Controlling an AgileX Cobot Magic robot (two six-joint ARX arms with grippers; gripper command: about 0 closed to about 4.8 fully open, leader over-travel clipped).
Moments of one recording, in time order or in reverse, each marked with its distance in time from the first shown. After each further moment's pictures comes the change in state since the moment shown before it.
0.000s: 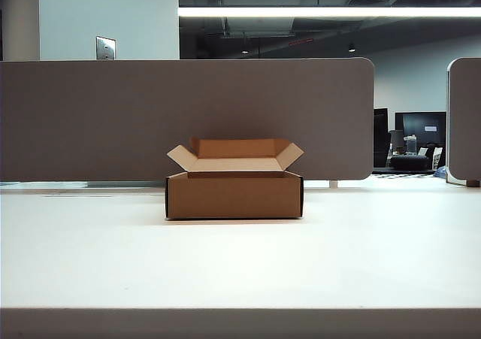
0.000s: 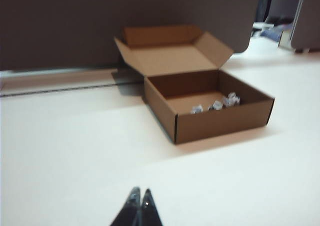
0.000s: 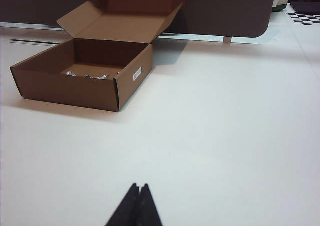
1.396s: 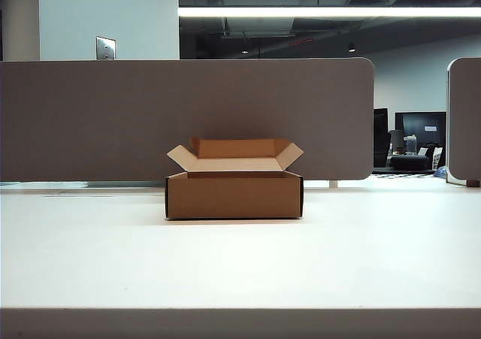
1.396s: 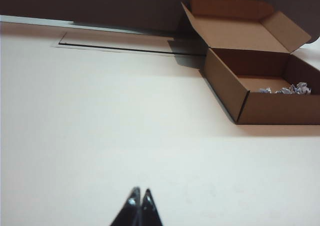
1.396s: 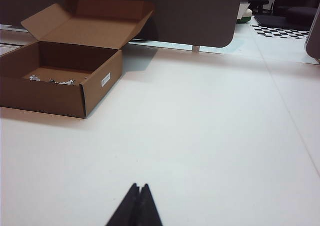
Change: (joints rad) left arm 0.419 0.000 -0.069 -0.023 0.234 -0.083; right arm -0.005 0.000 -0.003 0.027 0.105 -0.060
